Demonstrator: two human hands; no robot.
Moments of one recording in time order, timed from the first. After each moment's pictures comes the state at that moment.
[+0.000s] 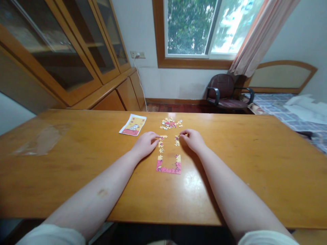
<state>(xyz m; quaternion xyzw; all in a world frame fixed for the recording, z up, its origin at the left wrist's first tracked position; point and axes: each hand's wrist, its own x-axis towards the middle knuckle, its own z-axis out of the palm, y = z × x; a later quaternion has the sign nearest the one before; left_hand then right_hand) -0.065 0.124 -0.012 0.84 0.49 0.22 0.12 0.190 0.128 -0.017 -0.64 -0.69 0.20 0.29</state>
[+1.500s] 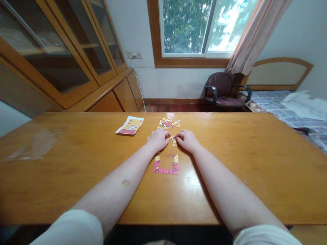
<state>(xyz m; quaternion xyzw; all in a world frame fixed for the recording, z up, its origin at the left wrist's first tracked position) 0.004 0.148 -0.014 0.84 0.52 0.13 0.08 0.189 0.136 -0.035 -0.54 -0.79 0.13 0.26</state>
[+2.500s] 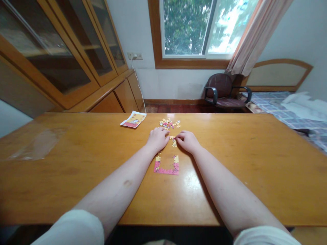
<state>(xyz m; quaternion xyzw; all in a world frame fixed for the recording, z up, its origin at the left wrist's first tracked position) 0.003 0.148 -0.013 0.82 0.56 0.13 0.01 0.191 0.139 -0.040 -0.52 -0.80 0.13 0.27</state>
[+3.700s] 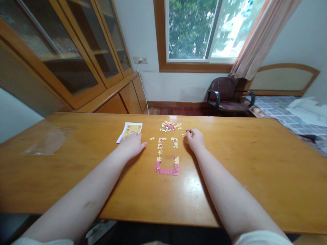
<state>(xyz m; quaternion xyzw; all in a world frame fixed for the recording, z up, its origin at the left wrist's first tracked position) -0.086 0.117 0.032 0.72 0.69 -0.06 0.01 0.205 0.146 -0.043 -0.64 -0.65 0.08 0.39</state>
